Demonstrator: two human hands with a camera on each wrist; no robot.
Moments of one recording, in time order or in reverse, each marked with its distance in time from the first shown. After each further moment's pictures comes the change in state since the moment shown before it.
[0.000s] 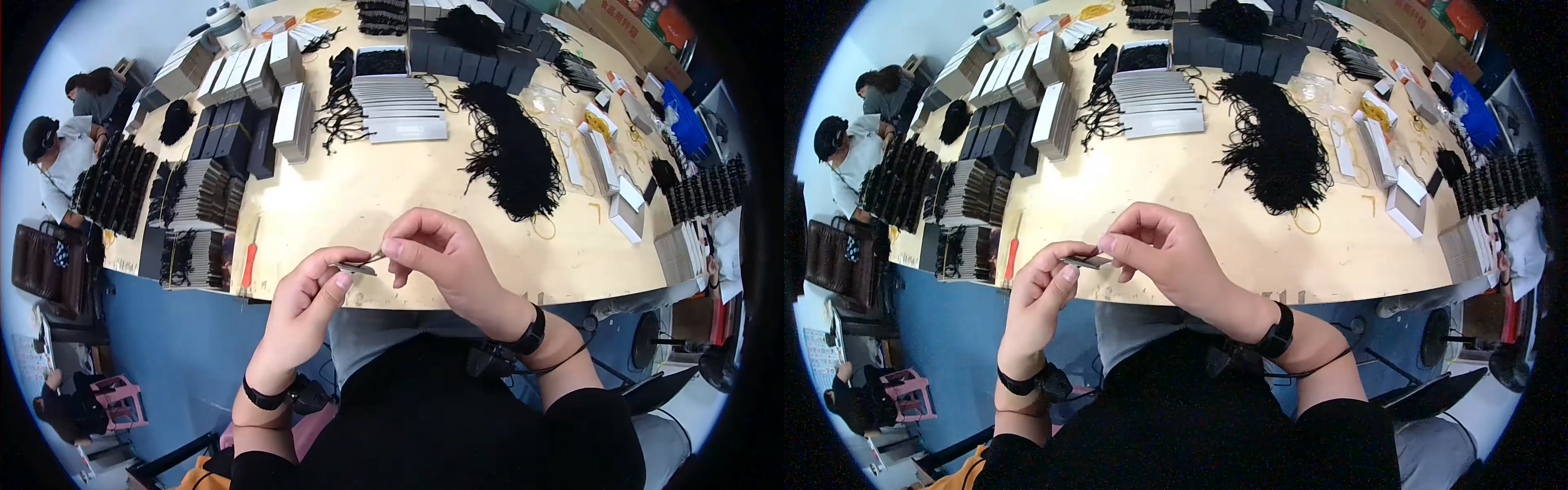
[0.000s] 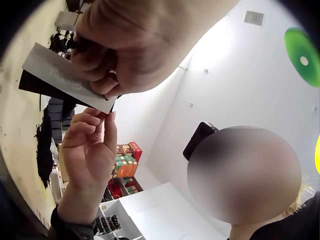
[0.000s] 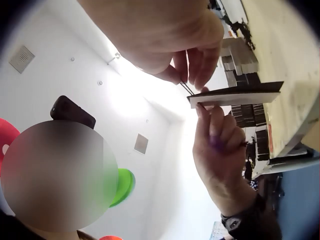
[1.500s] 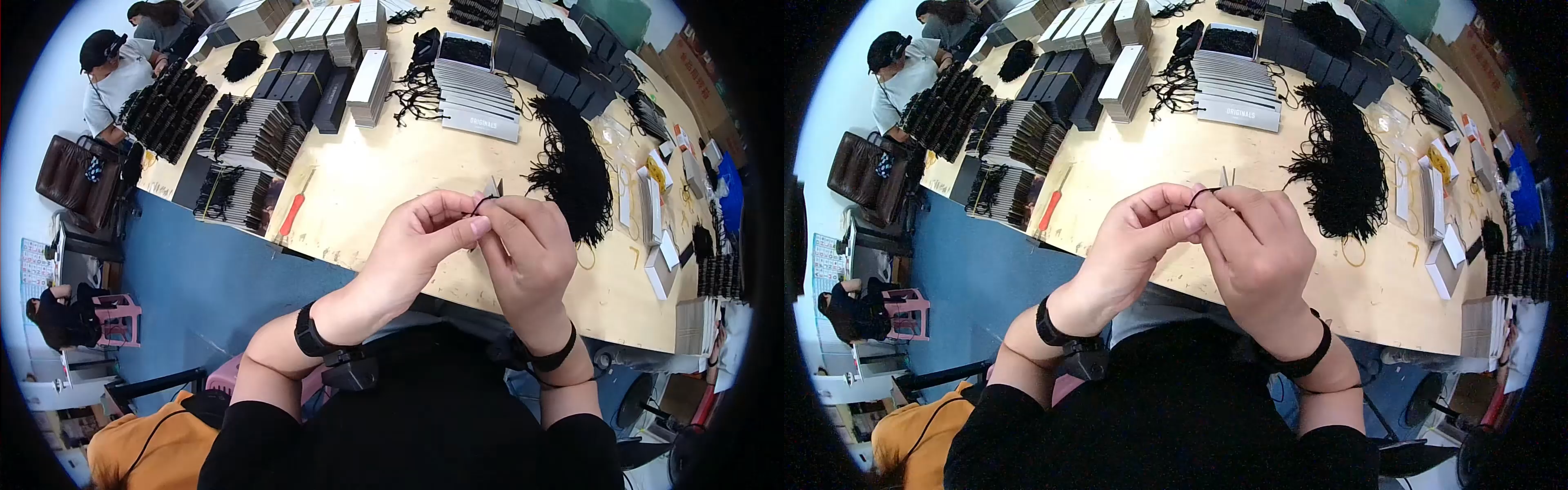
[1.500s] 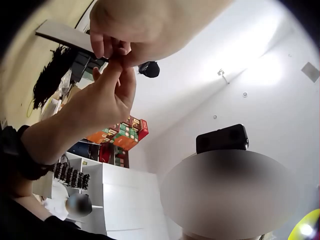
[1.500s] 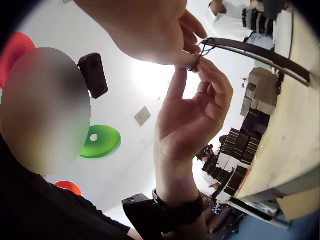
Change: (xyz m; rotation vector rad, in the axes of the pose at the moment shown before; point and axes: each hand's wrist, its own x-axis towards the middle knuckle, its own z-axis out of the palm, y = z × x) left_hand 0.043 -0.002 0.045 -0.481 0.034 0.007; right_hand -0.001 -0.020 -0.010 -1.325 0.288 -0.854
